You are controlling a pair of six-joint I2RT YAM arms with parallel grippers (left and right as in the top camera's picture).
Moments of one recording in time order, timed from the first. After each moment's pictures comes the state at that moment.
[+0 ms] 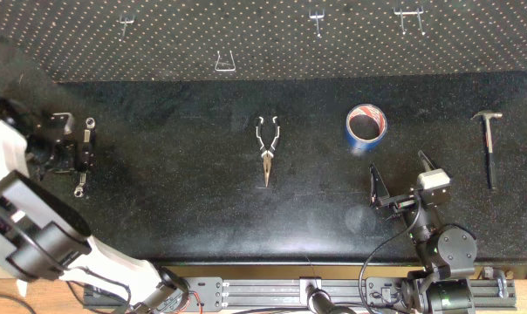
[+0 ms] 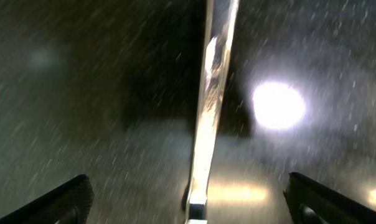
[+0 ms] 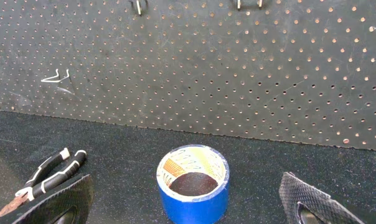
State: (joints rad) left arm 0.74 1.92 1.40 -0.98 0.04 0.66; right arm 0.08 0.01 0.01 -0.05 -0.20 0.04
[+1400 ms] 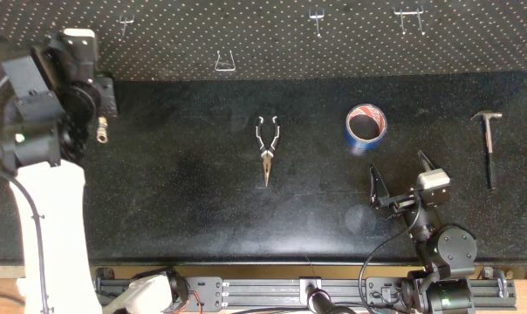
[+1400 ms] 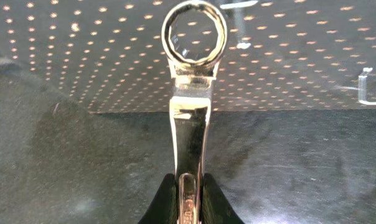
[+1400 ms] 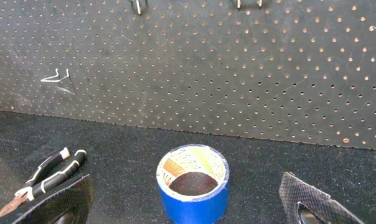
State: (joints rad) left arm 0.24 1.32 1.37 -0.80 0.02 0.23; right arm 0.08 0.01 0.01 -0.05 -0.20 0.04
